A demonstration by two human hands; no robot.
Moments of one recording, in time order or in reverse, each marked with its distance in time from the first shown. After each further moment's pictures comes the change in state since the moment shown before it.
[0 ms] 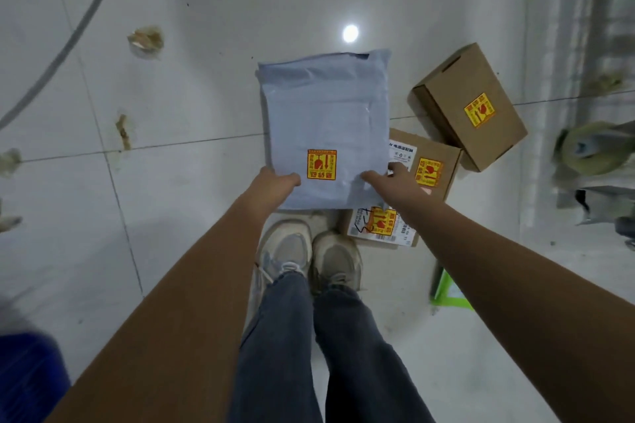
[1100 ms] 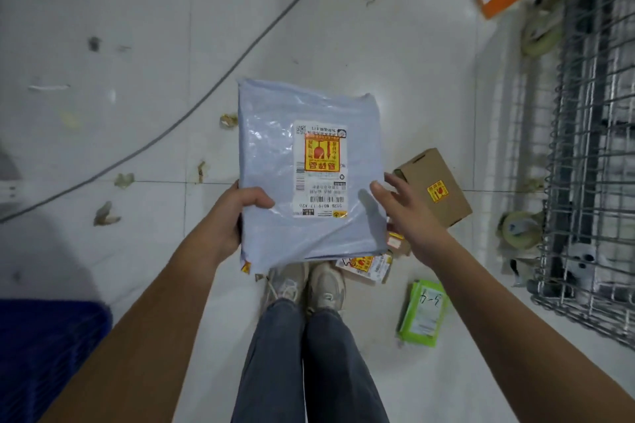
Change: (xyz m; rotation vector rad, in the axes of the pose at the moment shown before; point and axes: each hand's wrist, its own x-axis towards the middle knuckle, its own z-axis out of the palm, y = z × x) left_hand -0.230 0.042 -0.114 -0.855 -0.151 0.250; right_hand -0.187 -0.099 -0.095 0.176 -0.273 -0.358
